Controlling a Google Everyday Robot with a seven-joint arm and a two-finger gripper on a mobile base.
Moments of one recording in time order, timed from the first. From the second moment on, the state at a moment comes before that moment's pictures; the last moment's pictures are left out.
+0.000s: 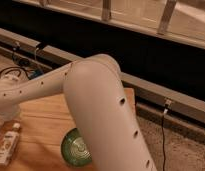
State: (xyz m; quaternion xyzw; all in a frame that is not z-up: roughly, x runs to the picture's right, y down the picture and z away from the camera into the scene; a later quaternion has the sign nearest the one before) arm -0.446 0.158 0.684 -0.39 -0.02 0.52 0.76
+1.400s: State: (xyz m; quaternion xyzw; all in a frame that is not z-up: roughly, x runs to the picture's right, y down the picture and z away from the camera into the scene) arm -0.476 0.203 0.717 -0.27 0.11 0.44 0.85
